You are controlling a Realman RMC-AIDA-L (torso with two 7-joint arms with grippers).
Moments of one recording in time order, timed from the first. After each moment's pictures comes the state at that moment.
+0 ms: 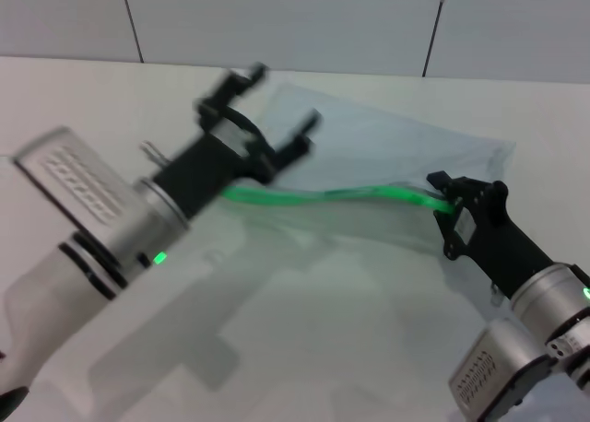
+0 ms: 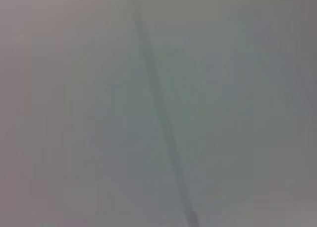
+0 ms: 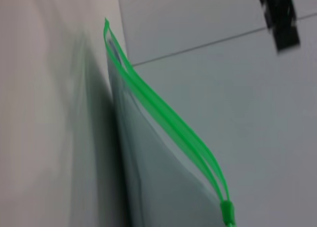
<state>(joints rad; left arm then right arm) -0.68 -2.04 0.40 -0.22 1.44 1.39 0.02 0.44 2.03 -2.80 -0.48 1.09 -0.98 -1.36</state>
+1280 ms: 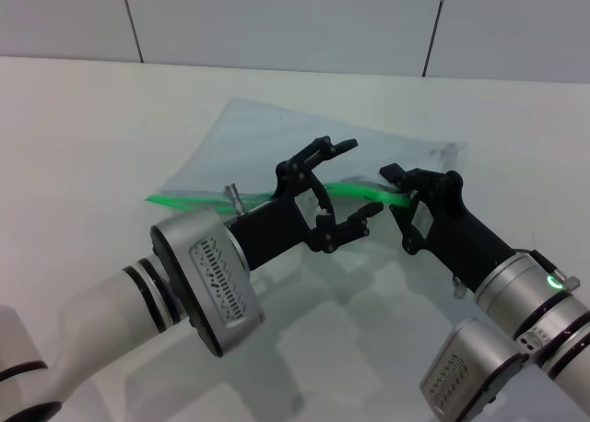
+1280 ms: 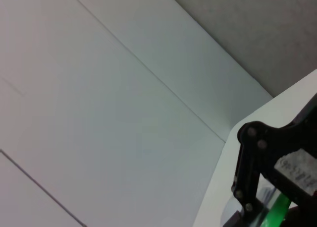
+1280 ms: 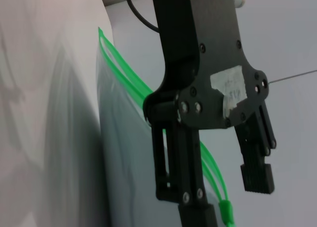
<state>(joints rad) -0.74 -2.06 0.42 -0.34 1.57 1.22 0.55 0.50 2.03 -2.87 -0.52 1.09 -0.98 -1.35</state>
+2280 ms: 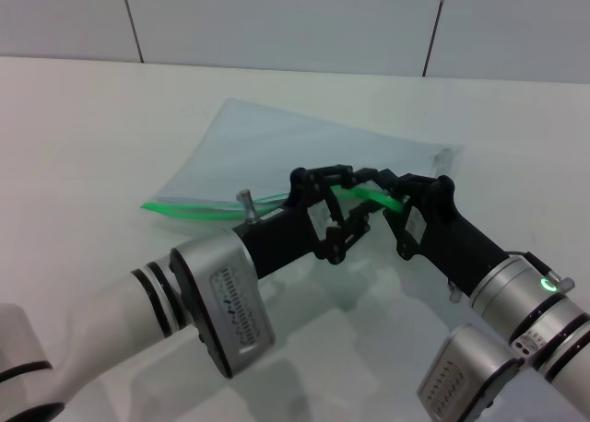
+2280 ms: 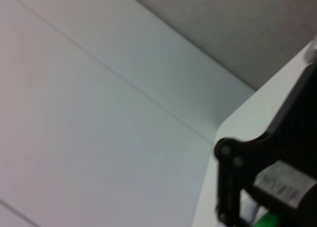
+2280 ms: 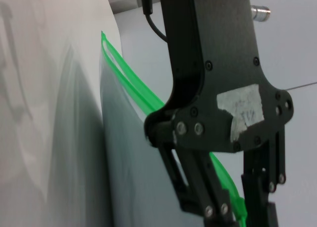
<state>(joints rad) -0.76 -2.06 0.42 -0.35 1.61 1.21 0.68 0.51 2.03 -2.88 -0.52 1.08 -0.97 -1.36</state>
